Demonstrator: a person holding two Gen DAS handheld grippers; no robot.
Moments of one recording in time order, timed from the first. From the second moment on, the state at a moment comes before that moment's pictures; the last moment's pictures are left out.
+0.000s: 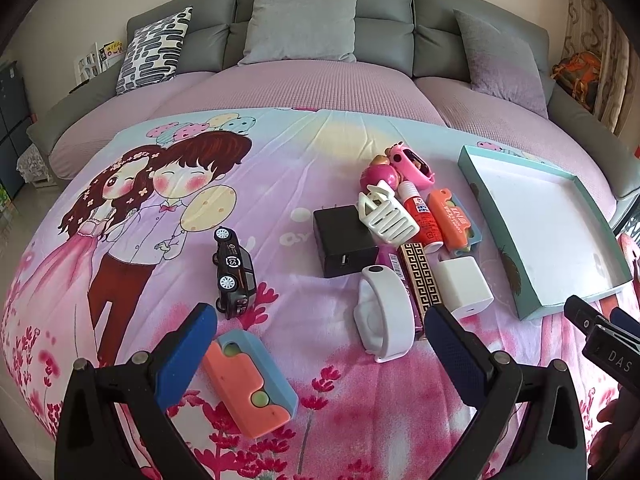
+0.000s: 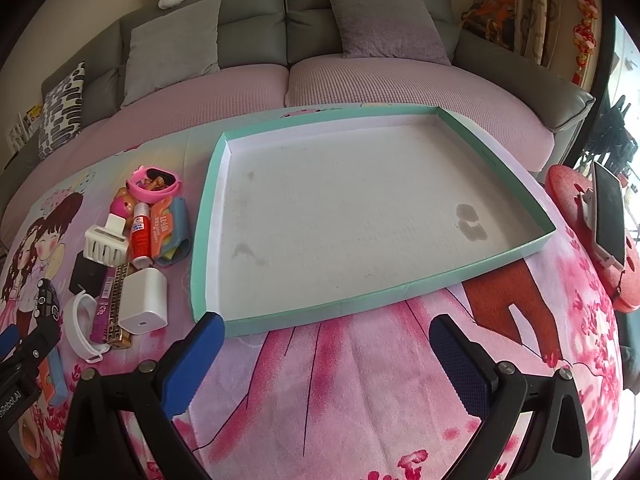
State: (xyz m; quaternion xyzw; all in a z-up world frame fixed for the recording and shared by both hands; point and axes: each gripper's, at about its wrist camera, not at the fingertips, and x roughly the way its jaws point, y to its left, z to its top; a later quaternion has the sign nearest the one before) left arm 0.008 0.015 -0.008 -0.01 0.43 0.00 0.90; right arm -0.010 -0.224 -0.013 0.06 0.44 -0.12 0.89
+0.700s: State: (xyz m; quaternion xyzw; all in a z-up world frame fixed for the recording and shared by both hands) left arm 0.008 0.014 -0.013 -0.01 0.43 0.00 0.90; right arm -0.009 -0.225 -0.014 0.06 0.45 -0.12 0.88
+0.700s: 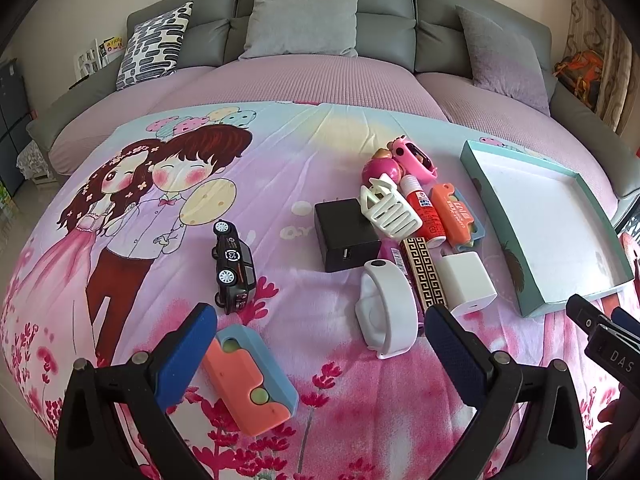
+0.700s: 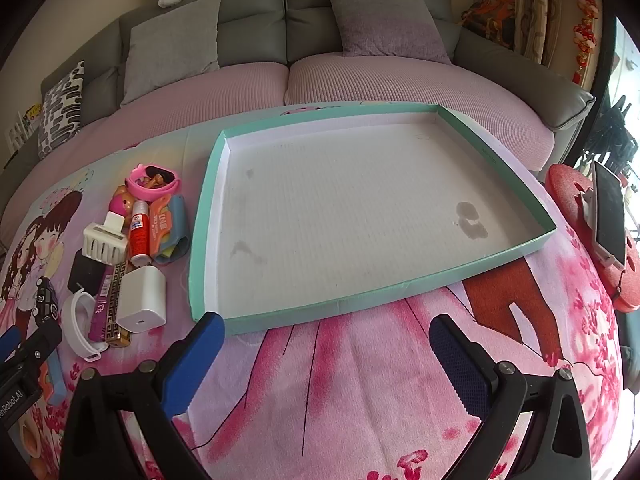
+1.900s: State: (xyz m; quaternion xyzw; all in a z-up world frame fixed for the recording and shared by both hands) left arm 0.010 0.022 -0.013 -0.02 0.45 0.01 0.90; right arm -0.011 -0.223 -0.003 0.06 0.42 -0.12 0.90
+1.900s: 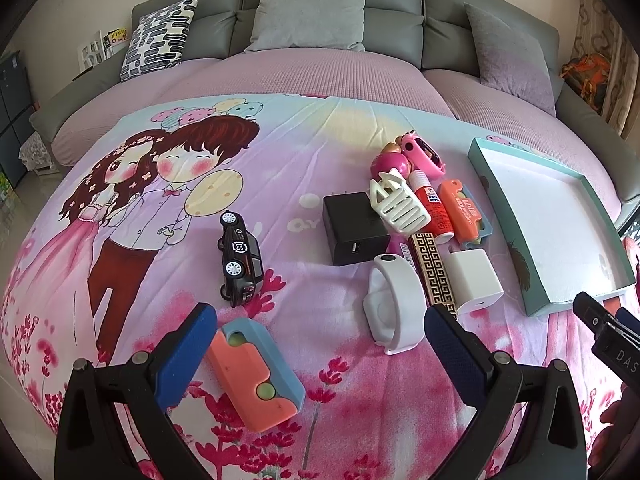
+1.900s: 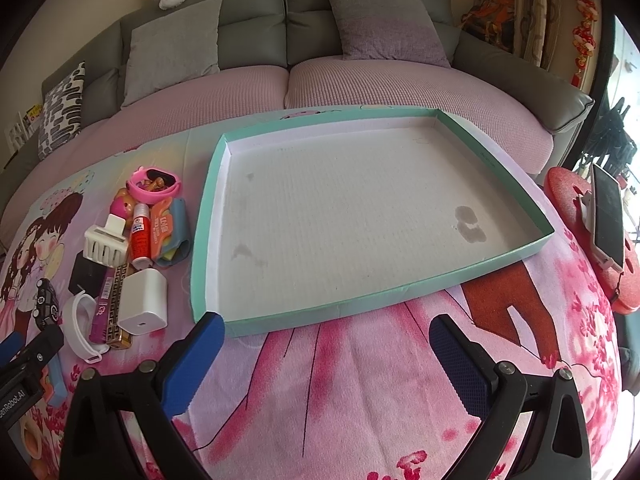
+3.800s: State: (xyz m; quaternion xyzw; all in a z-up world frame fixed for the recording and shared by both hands) left arm 0.011 0.078 -0.040 -0.06 0.52 -0.03 0.85; right arm 0.018 -0.063 -0.011 0.06 0.41 0.13 0.90
